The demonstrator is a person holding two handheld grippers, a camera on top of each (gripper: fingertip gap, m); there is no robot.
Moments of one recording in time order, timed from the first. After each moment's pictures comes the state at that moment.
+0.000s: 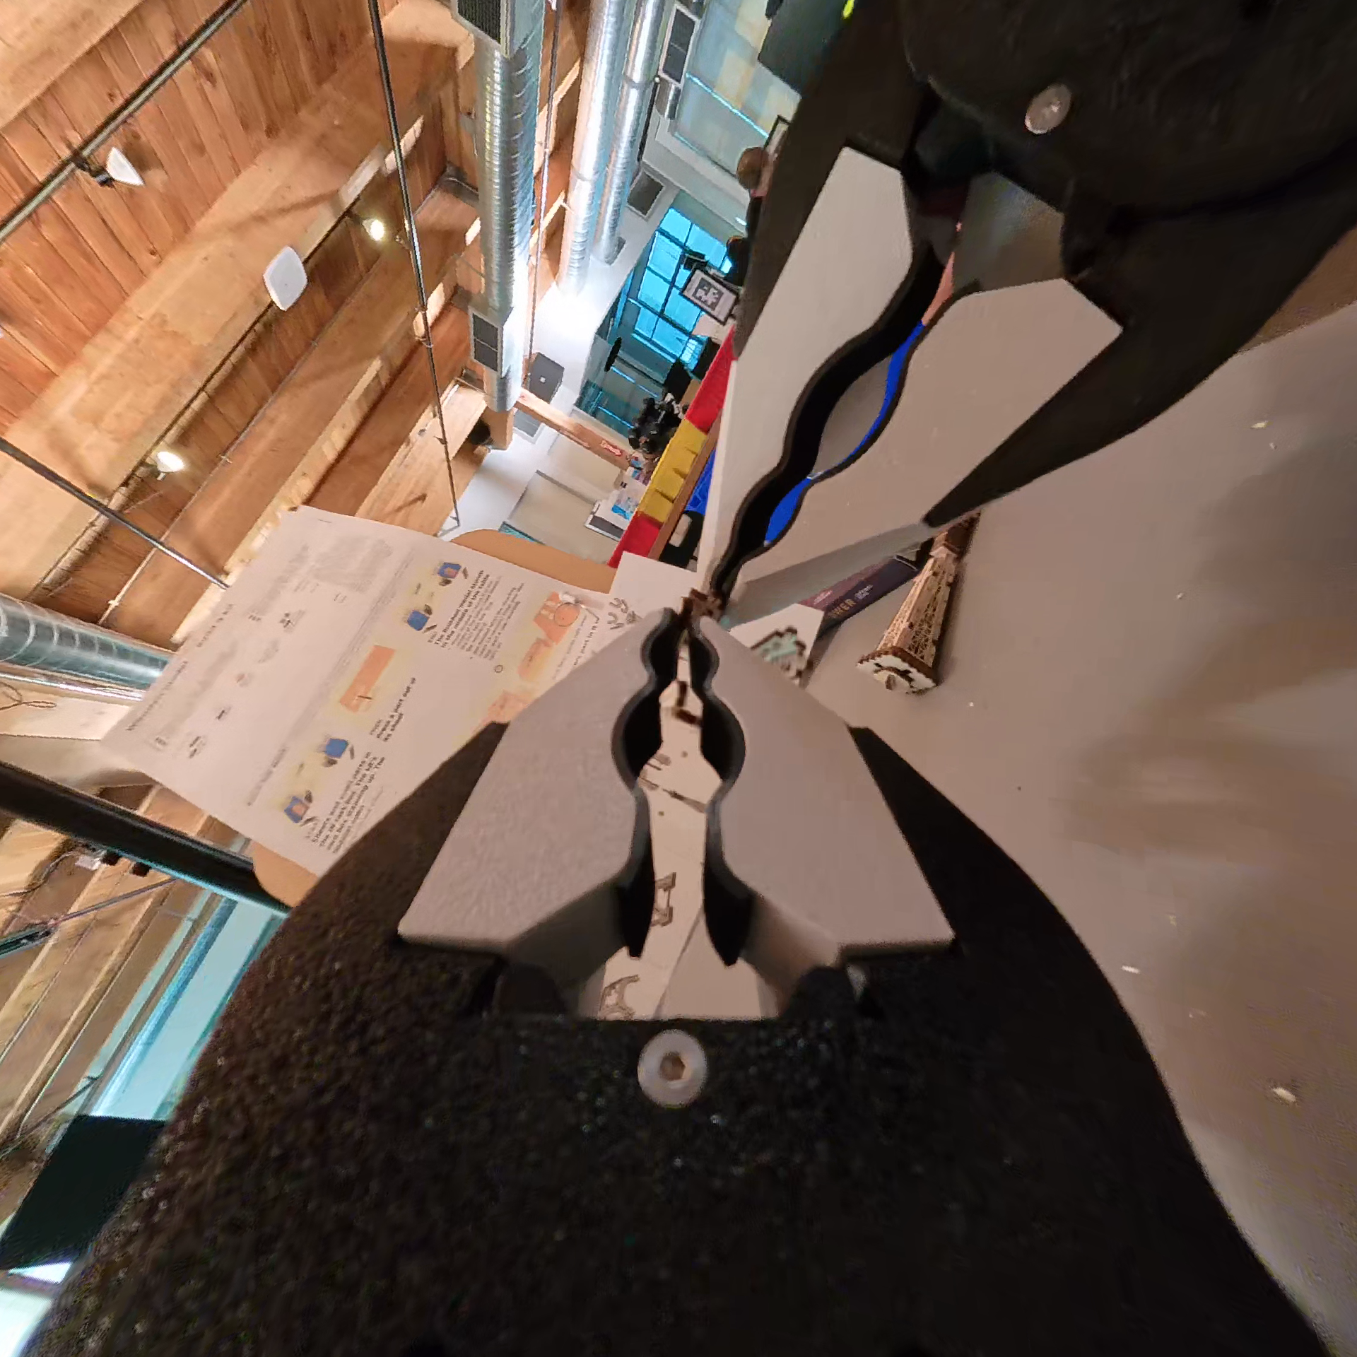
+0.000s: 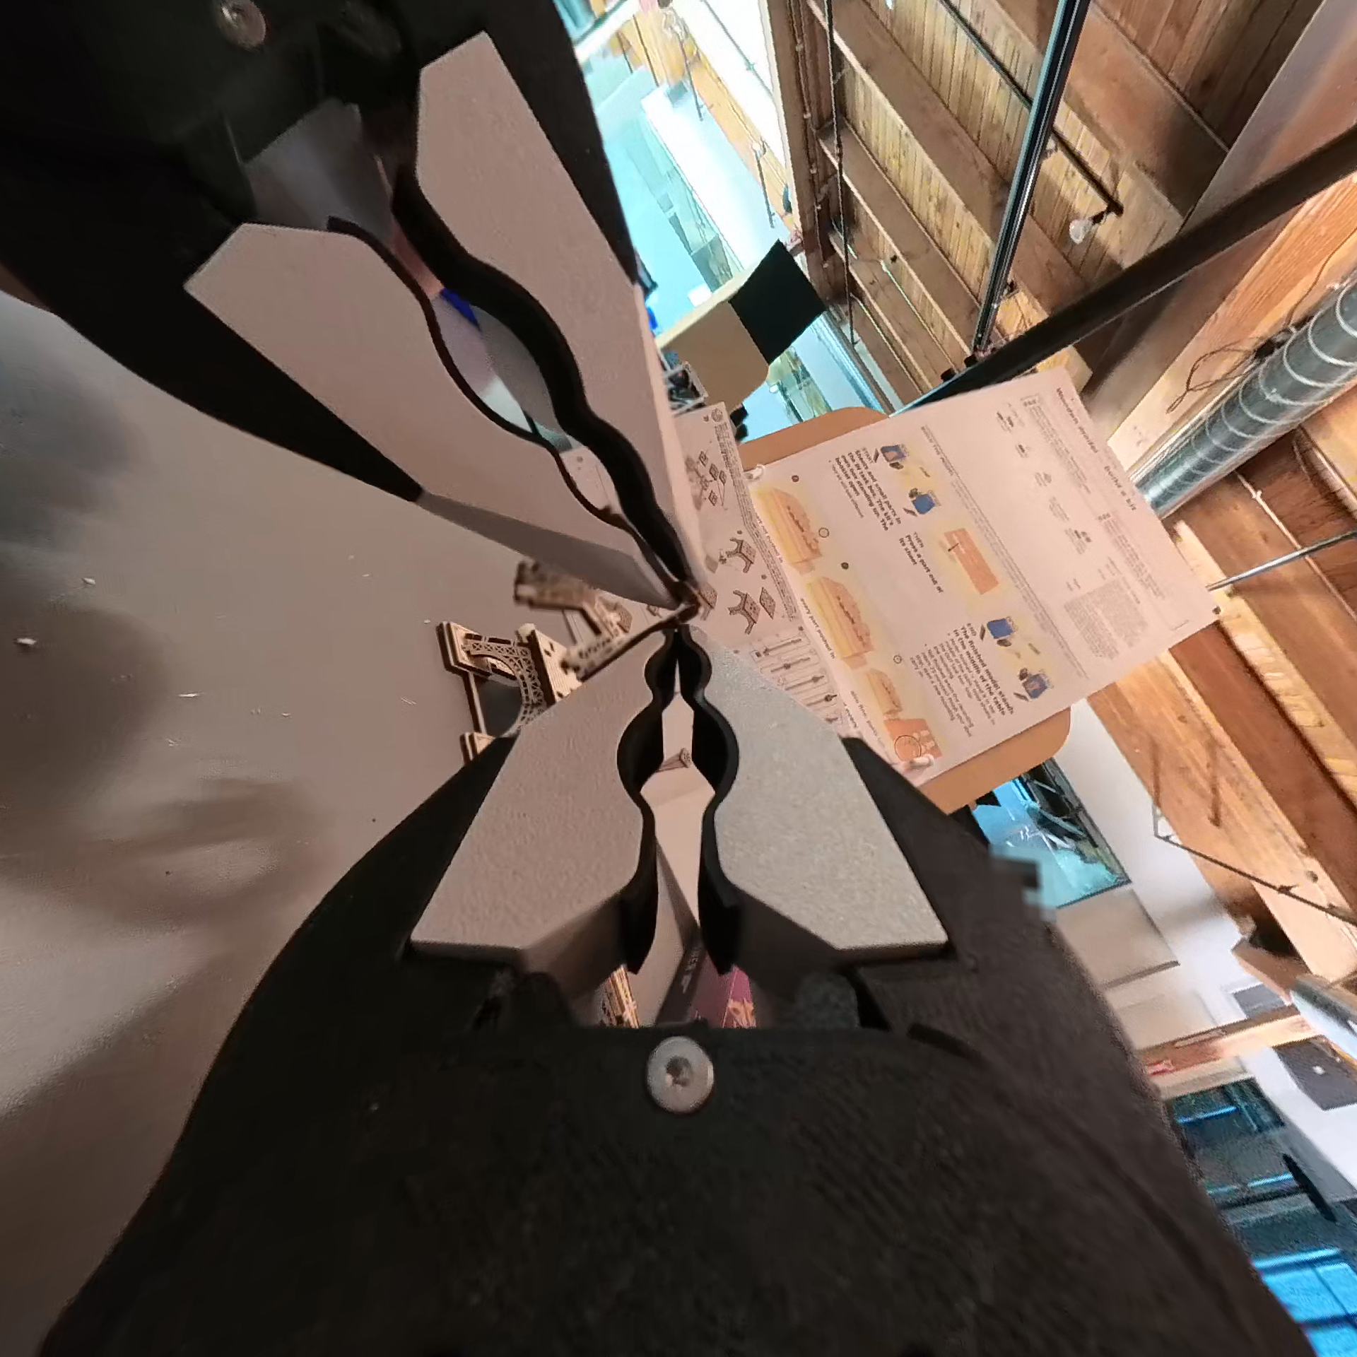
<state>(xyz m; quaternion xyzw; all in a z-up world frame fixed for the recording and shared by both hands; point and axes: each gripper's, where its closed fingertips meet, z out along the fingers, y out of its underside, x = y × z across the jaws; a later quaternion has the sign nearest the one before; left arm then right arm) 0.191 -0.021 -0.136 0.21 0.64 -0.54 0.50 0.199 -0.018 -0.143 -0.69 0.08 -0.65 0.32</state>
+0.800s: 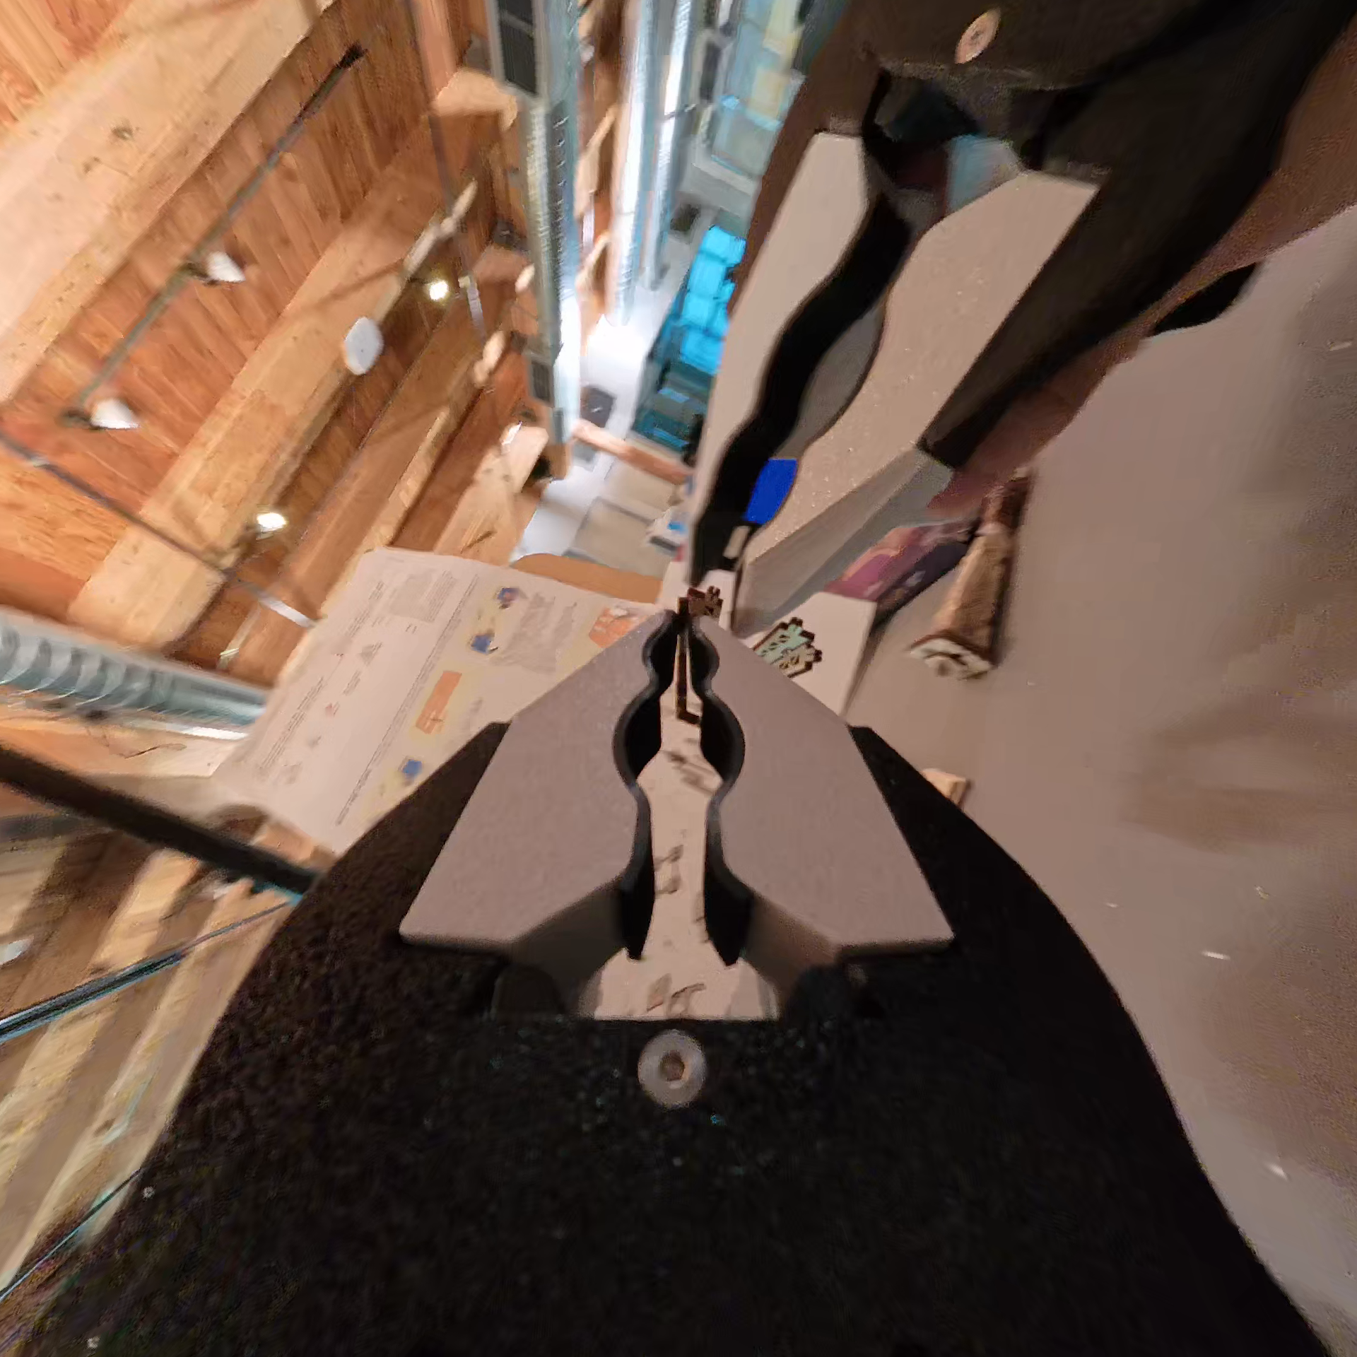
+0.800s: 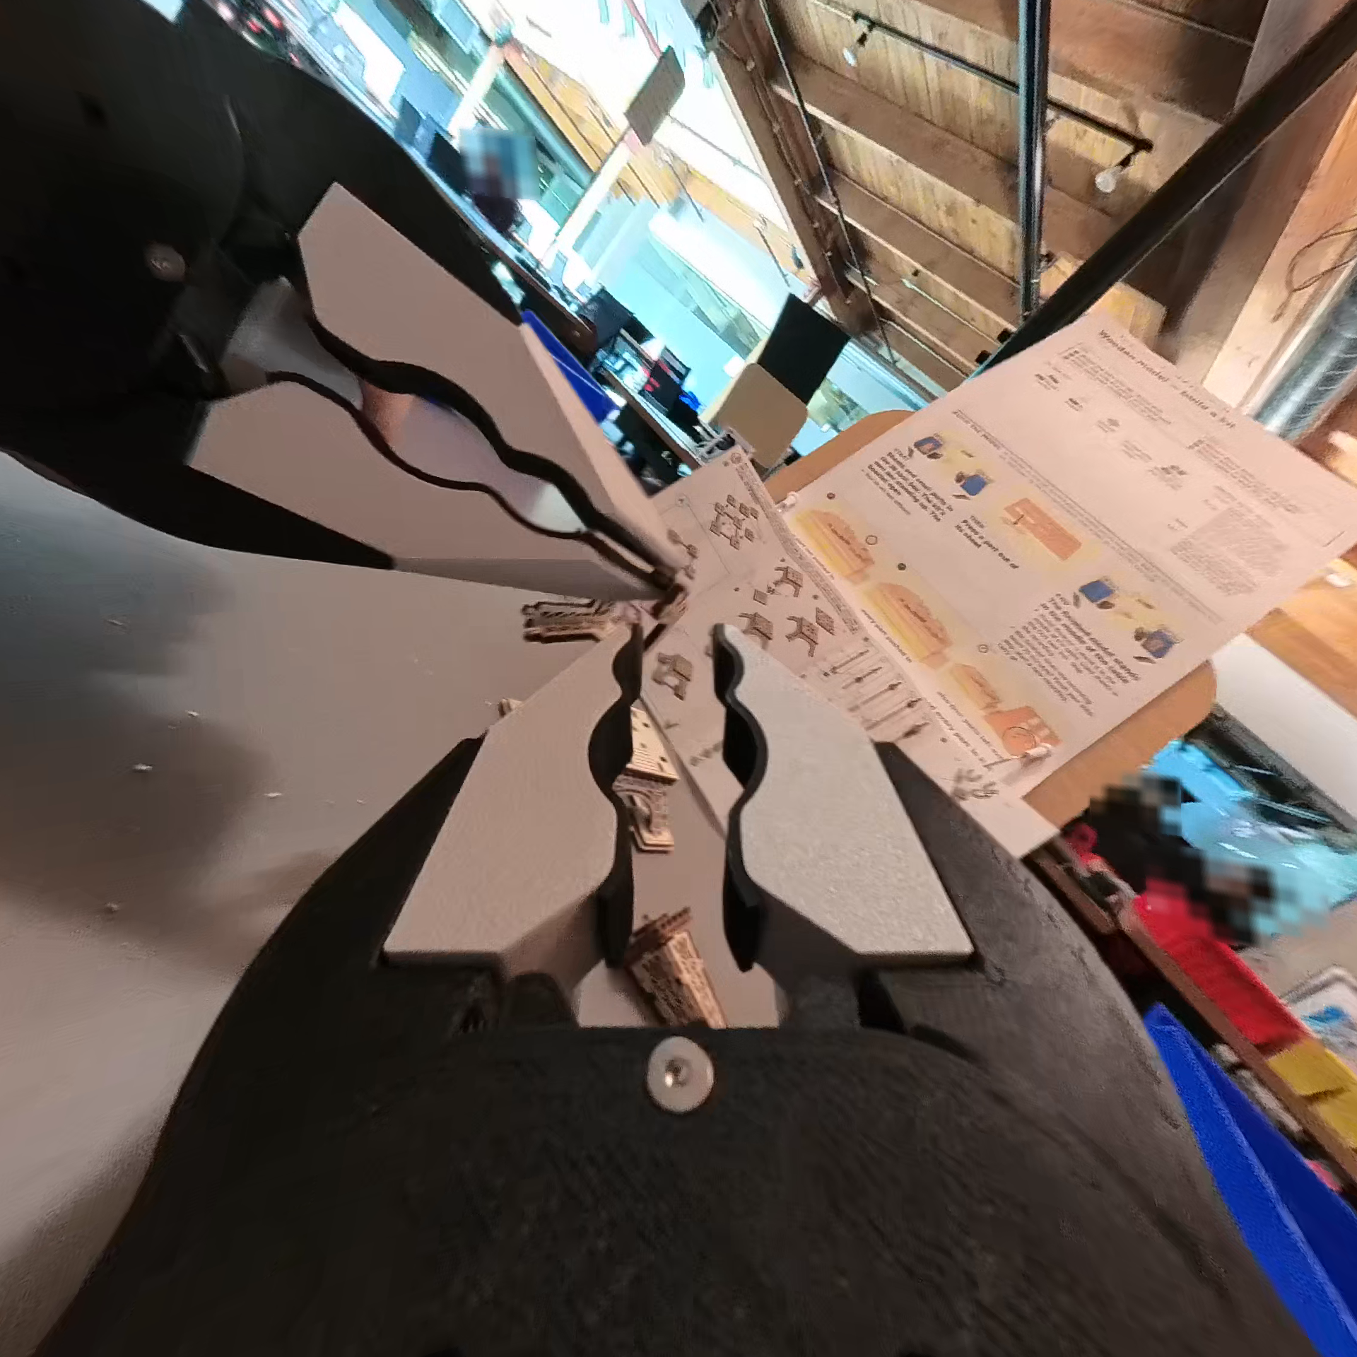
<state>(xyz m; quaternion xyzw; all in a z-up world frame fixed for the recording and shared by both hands) 0.191 -0.017 -0.132 0.24 0.61 -0.53 0.54 0.196 -0.016 -0.138 -0.67 0.13 -0.58 0.44</state>
